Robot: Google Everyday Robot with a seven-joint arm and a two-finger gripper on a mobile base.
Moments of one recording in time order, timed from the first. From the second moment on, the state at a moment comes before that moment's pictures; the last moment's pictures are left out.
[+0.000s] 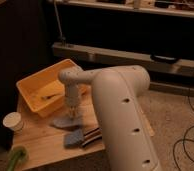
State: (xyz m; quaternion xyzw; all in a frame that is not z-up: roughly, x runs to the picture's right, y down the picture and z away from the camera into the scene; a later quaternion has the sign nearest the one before) arm -0.131 0.162 0.830 -0.40 0.30 0.58 0.65
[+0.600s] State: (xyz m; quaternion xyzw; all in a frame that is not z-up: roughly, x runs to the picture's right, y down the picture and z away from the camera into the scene) arm -0.052 0.179 0.794 -0.41 0.31 0.58 0.63
